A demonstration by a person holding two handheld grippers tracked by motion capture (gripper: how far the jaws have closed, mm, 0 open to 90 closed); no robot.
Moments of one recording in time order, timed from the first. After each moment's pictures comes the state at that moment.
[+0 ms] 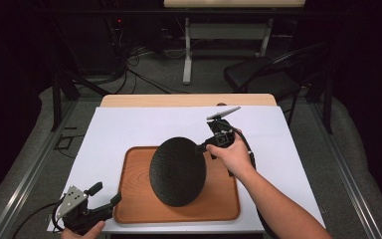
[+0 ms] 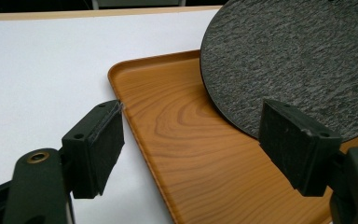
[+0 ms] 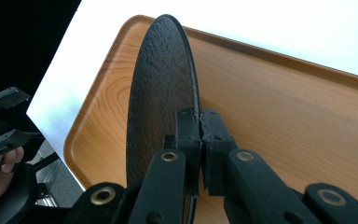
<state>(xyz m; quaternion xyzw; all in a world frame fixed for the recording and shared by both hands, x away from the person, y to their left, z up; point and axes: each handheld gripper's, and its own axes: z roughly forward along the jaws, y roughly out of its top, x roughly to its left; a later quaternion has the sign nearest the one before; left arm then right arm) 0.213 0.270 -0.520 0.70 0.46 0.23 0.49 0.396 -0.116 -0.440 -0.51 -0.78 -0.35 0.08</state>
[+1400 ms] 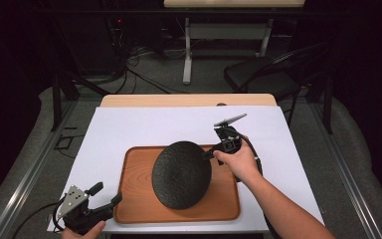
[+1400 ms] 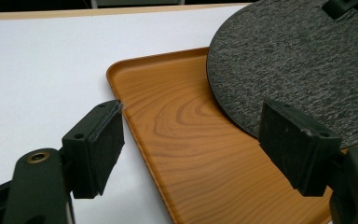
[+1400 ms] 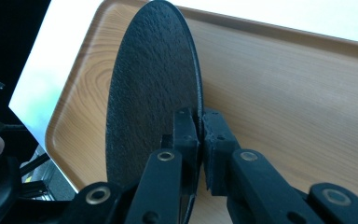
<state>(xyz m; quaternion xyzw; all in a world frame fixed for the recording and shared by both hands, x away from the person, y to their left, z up) 0.214 0.269 -0.520 0.71 0.46 0.23 0.48 0.390 -0.136 -0.462 -0.53 -0.77 -0.33 0.09</state>
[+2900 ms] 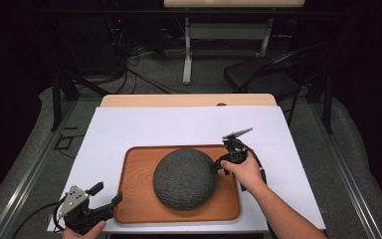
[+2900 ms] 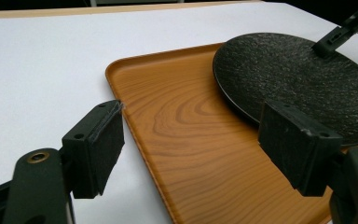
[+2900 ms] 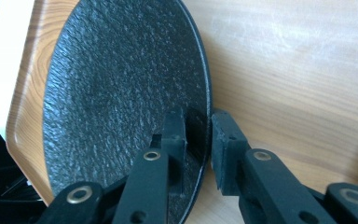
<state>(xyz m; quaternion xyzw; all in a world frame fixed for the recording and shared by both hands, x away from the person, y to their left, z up) 0.214 0.268 -0.521 0.71 0.46 0.23 0.48 0.392 -0.164 -0.522 -0.57 -0.75 -0.31 0.12</state>
